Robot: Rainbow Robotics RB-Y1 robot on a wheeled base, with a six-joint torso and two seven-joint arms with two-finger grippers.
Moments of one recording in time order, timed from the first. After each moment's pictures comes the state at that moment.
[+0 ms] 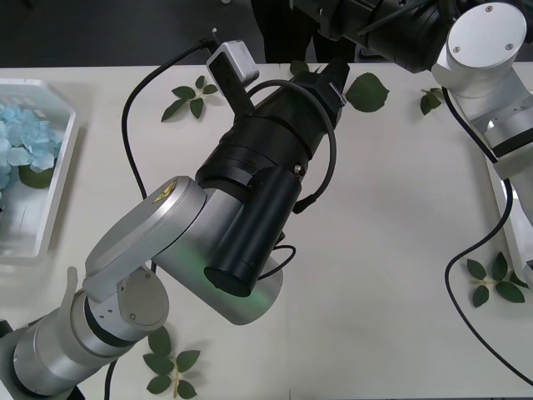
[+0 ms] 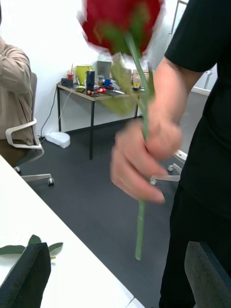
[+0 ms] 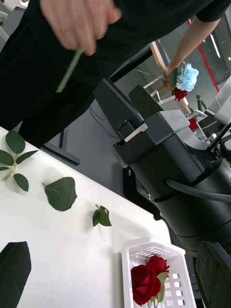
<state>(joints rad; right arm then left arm) -0.82 -0.51 0.24 -1.34 -1.57 0.46 2.69 -0.49 0.30 -0.77 -2.17 -0.45 0.96 0.09</state>
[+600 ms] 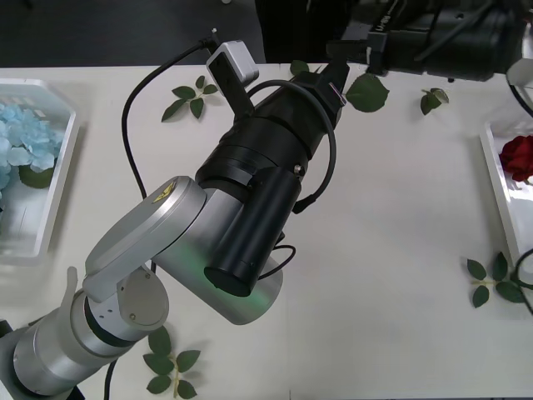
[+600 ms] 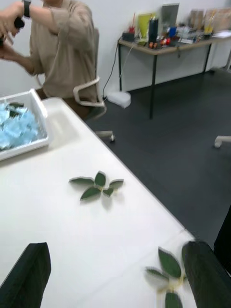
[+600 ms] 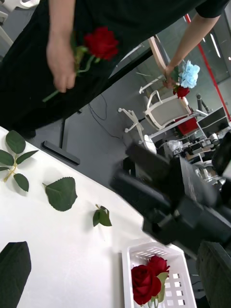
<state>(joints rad) -0.79 -0.74 0.24 -1.34 -1.81 0.87 2.69 -0.49 0.30 -0.77 -2.17 -0.45 0.96 0.09</state>
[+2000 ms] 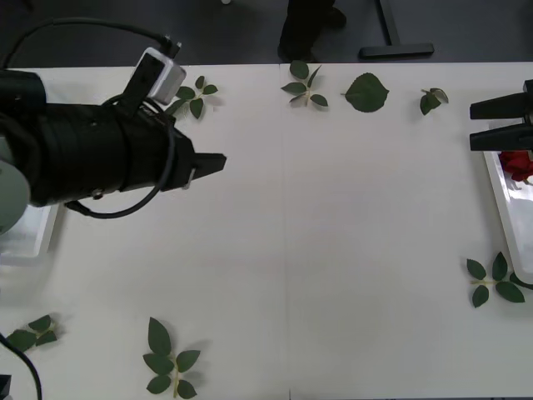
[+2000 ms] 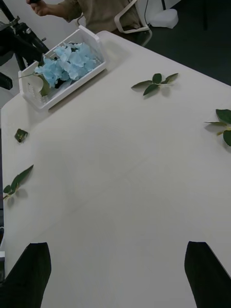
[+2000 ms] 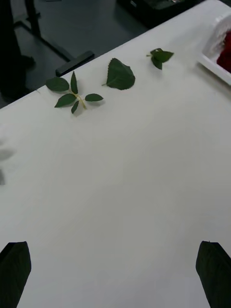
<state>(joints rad) -0.47 -1.23 0.23 -1.40 -2.29 1.25 2.69 -0.29 0.43 0.03 -2.35 0.84 1.46 -1.78</state>
